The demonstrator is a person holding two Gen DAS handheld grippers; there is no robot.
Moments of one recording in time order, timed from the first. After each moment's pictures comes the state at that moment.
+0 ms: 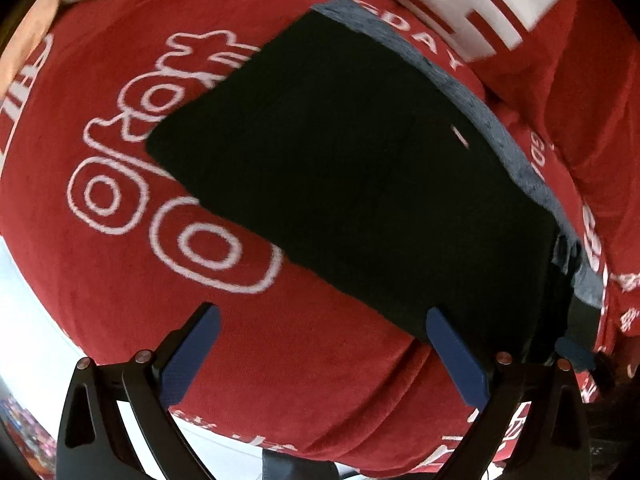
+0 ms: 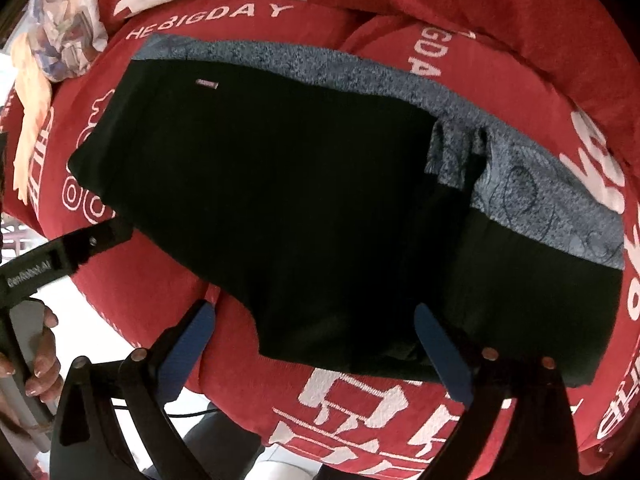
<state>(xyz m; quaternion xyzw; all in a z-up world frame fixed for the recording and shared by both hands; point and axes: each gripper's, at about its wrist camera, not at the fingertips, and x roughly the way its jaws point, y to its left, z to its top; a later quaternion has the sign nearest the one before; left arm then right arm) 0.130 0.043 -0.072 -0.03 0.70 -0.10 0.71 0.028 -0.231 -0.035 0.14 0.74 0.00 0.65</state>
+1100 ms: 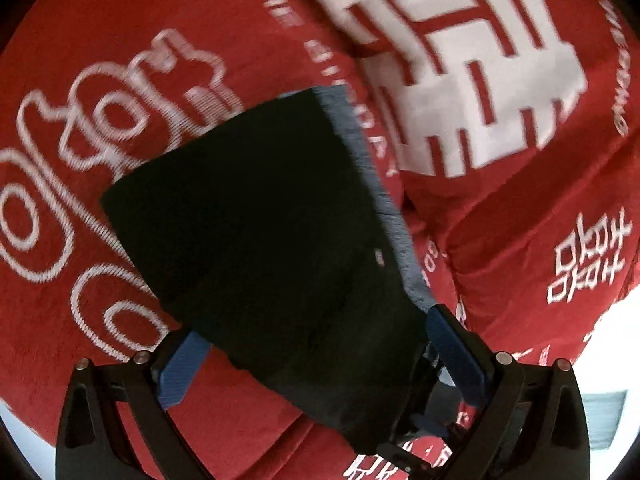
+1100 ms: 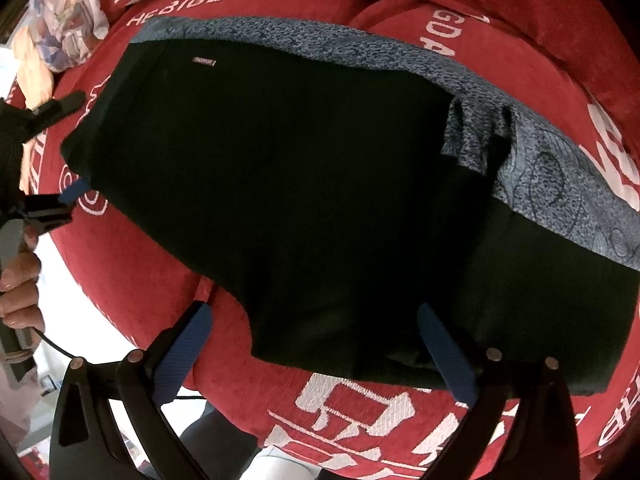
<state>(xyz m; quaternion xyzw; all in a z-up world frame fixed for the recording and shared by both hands) 0.172 0.073 -0.077 -0.30 0.62 -0.20 0.70 0.021 -0.225 -0.056 0.13 0.75 0.01 0.65</state>
